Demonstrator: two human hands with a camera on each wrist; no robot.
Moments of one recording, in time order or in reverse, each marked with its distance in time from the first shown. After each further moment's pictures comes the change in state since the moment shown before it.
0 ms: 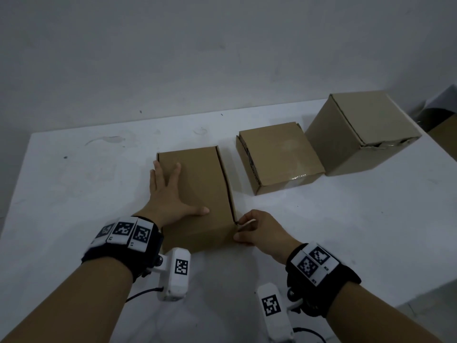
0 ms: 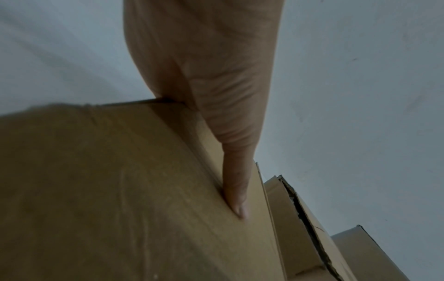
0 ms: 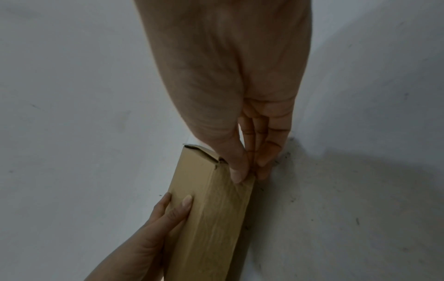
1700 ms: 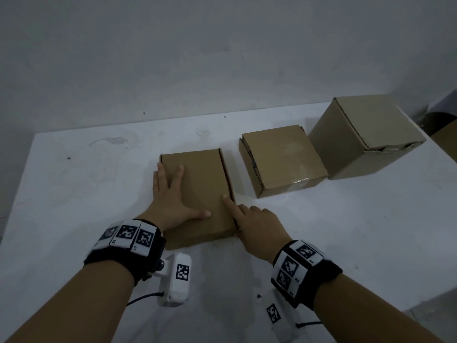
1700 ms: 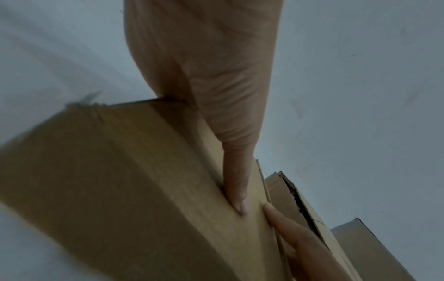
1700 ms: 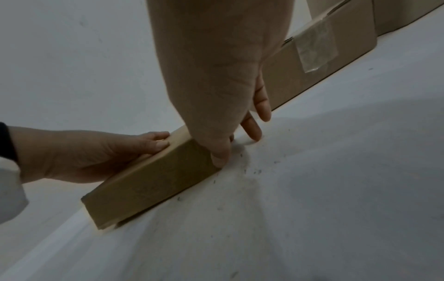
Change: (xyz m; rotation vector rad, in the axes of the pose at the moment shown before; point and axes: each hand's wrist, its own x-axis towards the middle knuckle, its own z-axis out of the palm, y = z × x) left_hand 0.004 -0.005 0.005 -0.009 0.021 0.020; right_hand 0.006 -0.014 0.008 -1.355 0.100 -0.580
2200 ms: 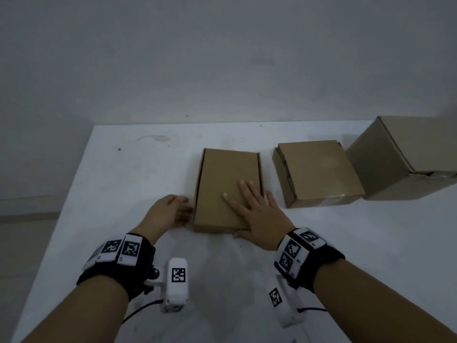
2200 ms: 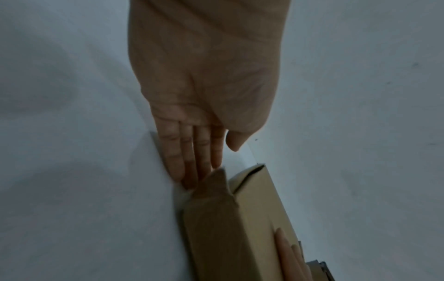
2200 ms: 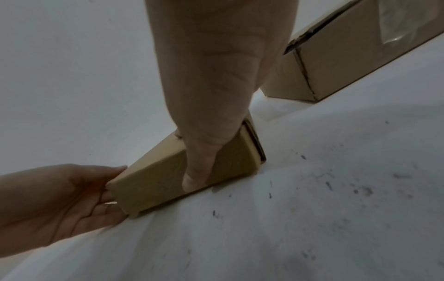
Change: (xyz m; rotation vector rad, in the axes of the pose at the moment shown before) left_hand -0.037 -0.051 -0.024 -0.898 0.111 -0.324; right_hand 0.049 -0.015 -0.003 -0.051 -0.076 -0.171
